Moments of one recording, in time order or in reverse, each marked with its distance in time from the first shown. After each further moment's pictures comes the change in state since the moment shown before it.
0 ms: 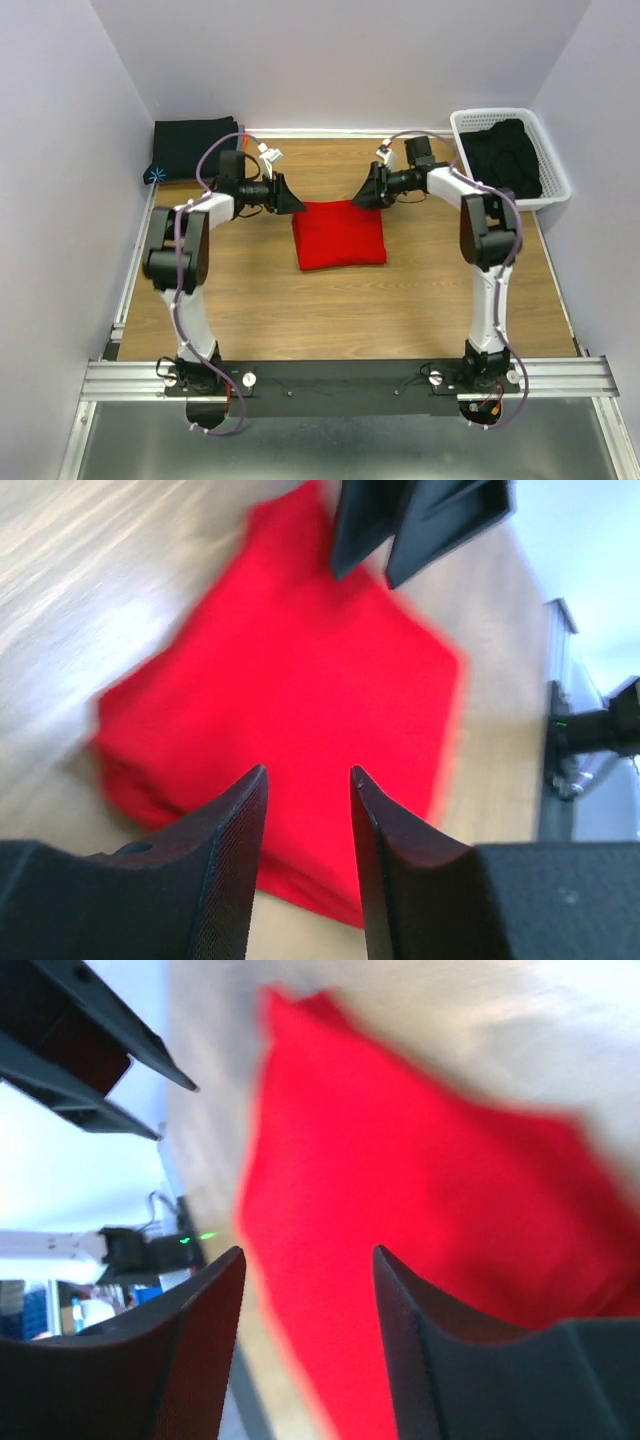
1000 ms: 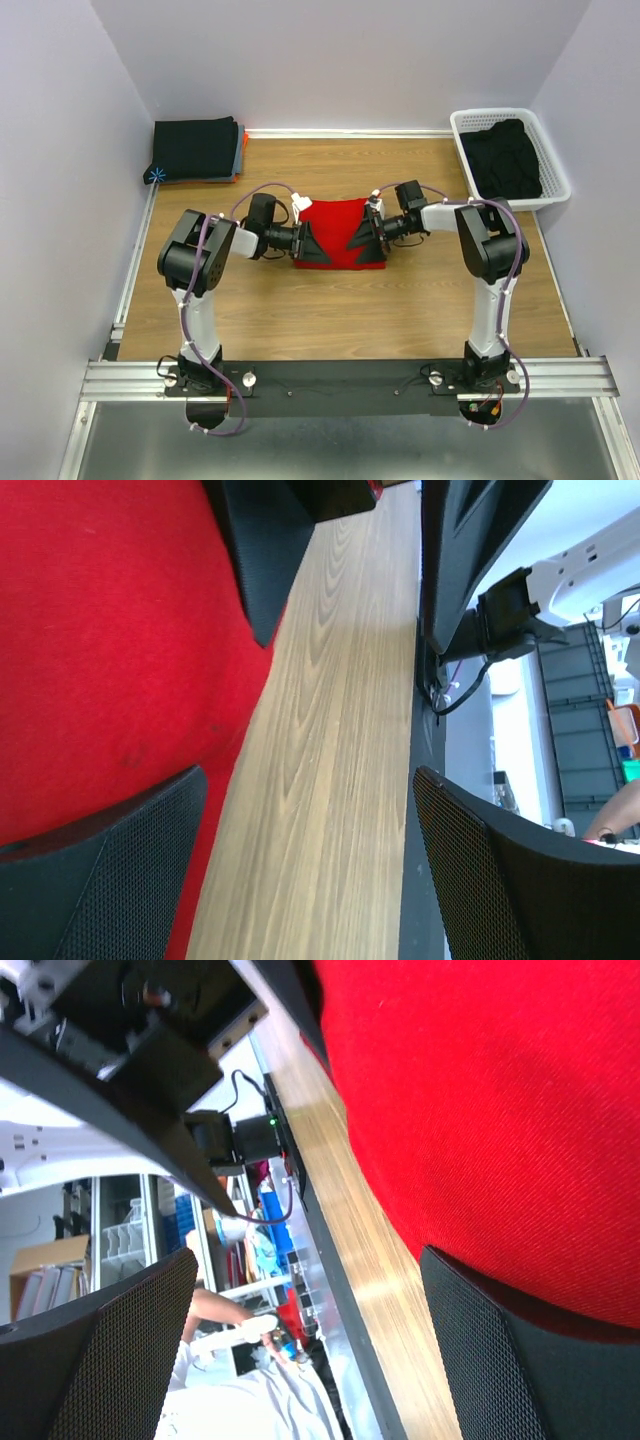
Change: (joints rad) left arm -0.198 -0.055 -0.384 0.334 0.120 -0.259; right arm 0.074 -0.216 -0.528 0.144 -0.201 0.143
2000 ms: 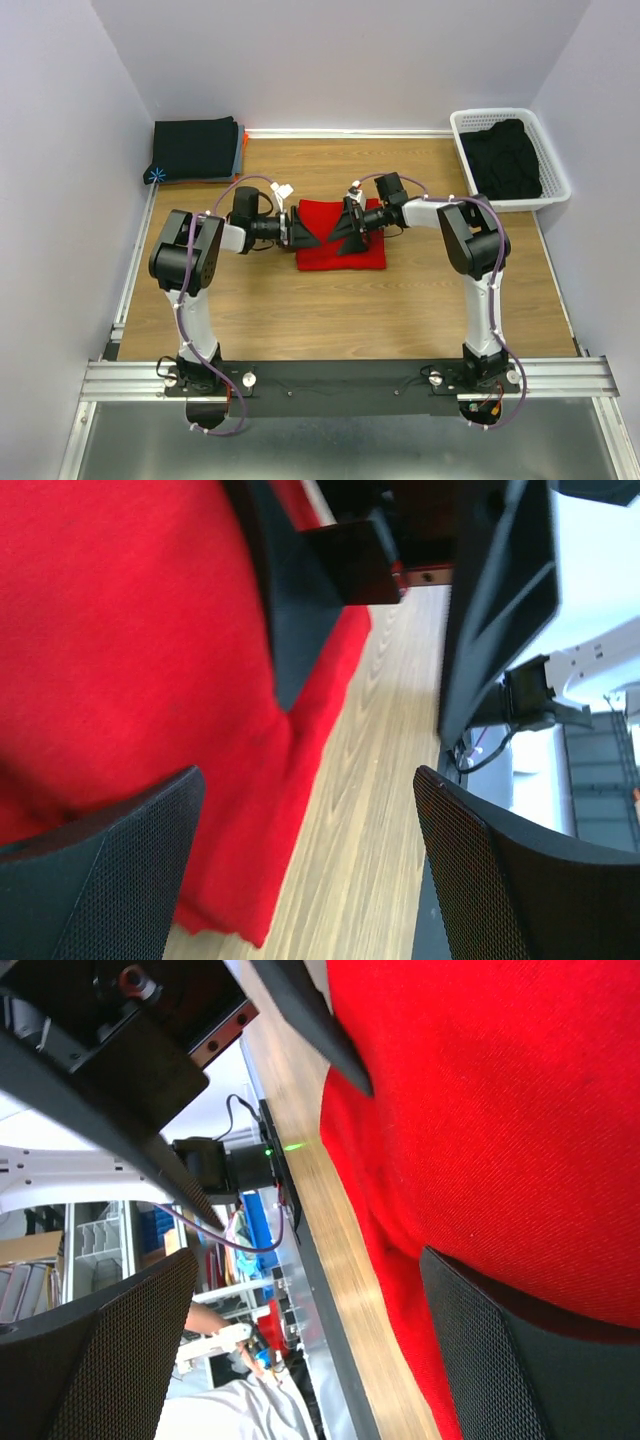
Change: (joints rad) left arm 0.107 -0.023 0.022 0.029 -0.081 -0.078; right arm 0.098 0.101 0.150 0.124 0.038 0.123
